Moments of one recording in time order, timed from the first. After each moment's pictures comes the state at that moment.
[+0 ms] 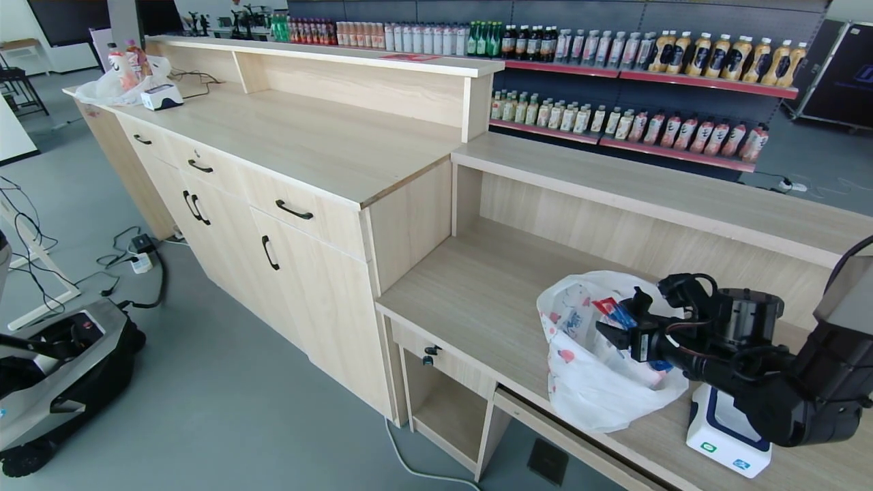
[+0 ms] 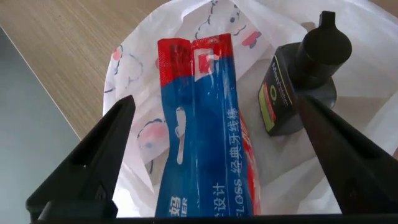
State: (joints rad) left arm 0.00 0.00 0.00 0.00 0.00 0.01; right arm 0.04 2.14 -0.55 -1.27 0.20 -0.06
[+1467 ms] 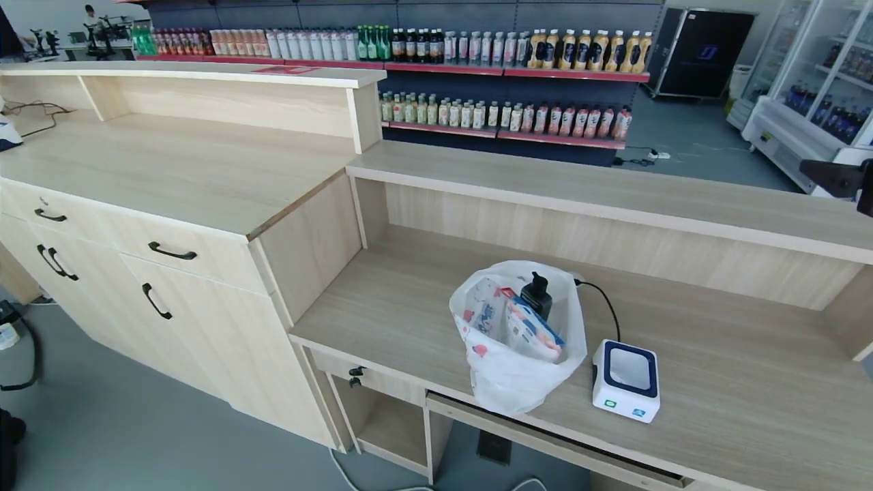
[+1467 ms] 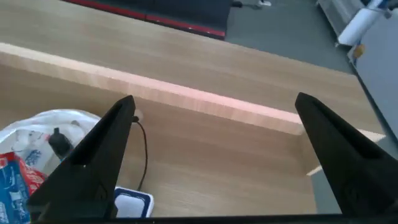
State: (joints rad) left arm 0.00 0.00 0.00 0.00 0.00 0.01; right arm -0.15 1.31 -0.97 -0.33 -0.06 -0.21
